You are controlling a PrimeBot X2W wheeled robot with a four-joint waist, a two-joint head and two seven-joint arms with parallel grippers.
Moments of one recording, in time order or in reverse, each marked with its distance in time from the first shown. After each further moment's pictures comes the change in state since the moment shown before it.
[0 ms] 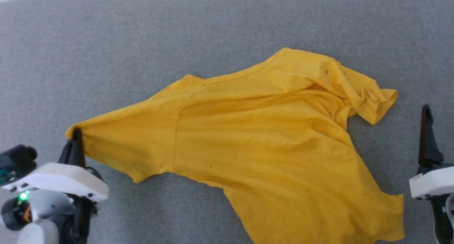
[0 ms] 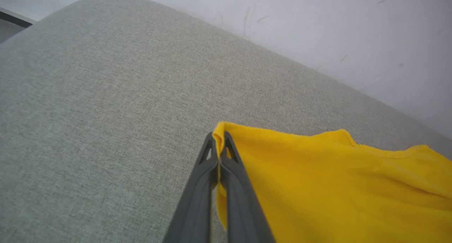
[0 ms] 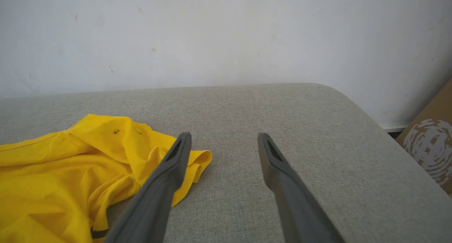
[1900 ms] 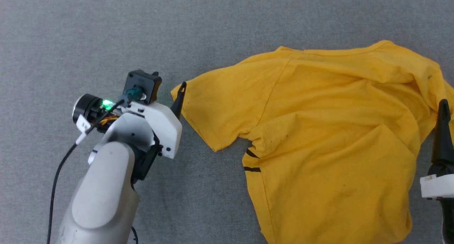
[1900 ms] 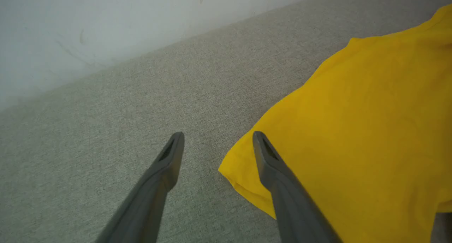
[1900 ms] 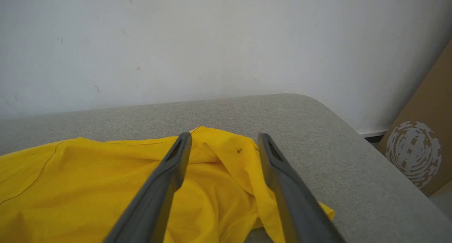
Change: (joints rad) left arm -0.415 0.038 -0.394 0.314 0.374 -0.243 0.044; right arm 0.013 0.000 -0.026 -0.042 0.038 0.000 -0.078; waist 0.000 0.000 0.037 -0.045
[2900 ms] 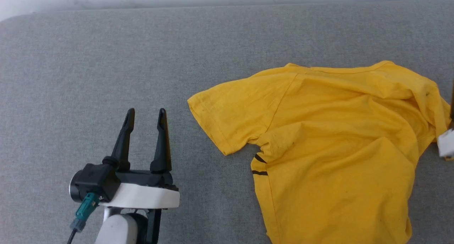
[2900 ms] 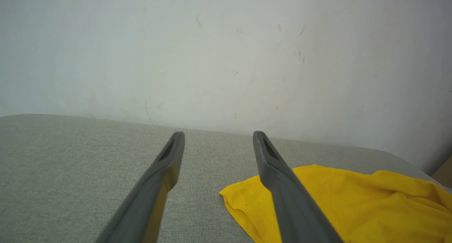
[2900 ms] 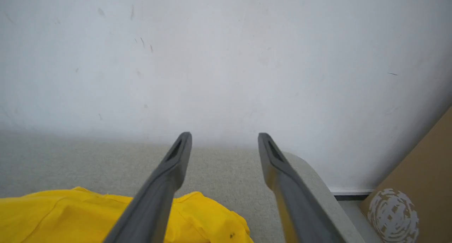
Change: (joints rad) left arm 0.383 -0.150 0.122 -0.202 -0.132 0.095 -0.583; right arm -0.217 -0.122 0.023 -0.009 -0.116 0.000 0.240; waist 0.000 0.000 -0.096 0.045
